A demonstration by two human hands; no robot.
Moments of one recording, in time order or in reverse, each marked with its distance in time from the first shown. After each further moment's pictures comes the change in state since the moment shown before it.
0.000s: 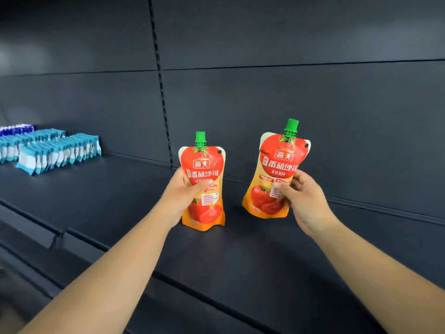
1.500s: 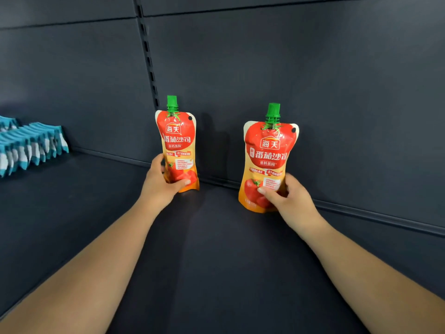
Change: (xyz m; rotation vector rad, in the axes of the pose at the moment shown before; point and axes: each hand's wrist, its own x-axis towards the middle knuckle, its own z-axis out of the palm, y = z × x) left_hand 0.182 -0.078 -0.084 0.428 0.150 0.025; right_hand 0.127 0.080 0.087 -0.430 -0.006 0.093
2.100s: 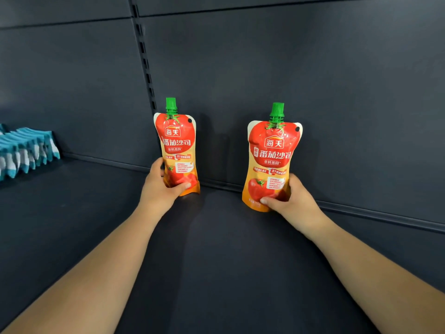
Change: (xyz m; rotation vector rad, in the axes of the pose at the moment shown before) left_hand 0.002 0.000 0.001 0.021 0.006 0.008; right_hand 0.006 0.005 -0.001 -0.127 -0.017 0.044
